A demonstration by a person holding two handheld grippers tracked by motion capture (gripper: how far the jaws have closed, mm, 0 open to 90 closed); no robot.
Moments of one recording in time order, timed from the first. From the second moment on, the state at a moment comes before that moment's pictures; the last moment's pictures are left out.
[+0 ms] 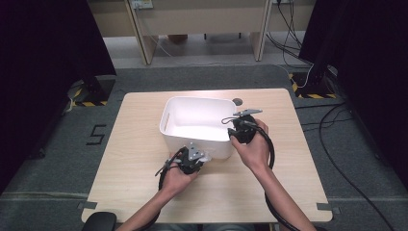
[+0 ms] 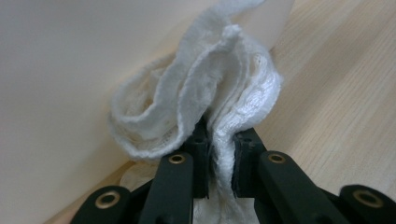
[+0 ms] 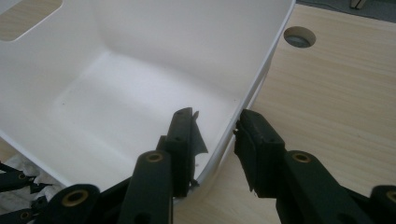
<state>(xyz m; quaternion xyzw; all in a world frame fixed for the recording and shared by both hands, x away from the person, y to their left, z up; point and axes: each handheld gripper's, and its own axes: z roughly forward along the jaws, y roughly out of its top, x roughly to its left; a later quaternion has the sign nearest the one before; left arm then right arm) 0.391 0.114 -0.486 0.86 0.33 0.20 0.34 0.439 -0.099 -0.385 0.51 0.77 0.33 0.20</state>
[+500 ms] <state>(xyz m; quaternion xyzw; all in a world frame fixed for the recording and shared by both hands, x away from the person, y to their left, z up) 0.391 0.099 -0.485 0.87 0.31 0.19 0.33 0.438 -0.098 -0.384 0.51 0.77 0.33 0.20</state>
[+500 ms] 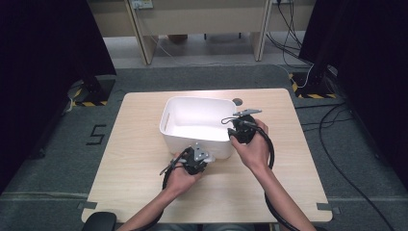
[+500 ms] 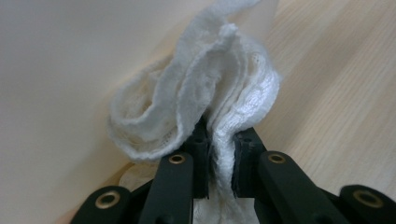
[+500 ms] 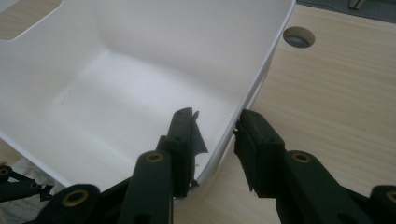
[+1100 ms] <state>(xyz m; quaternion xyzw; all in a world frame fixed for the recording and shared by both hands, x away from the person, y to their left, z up) 0.388 0.098 -0.475 0.86 0.31 0.20 0.35 0.439 -0.099 -0.385 0.51 0.77 0.33 0.20</state>
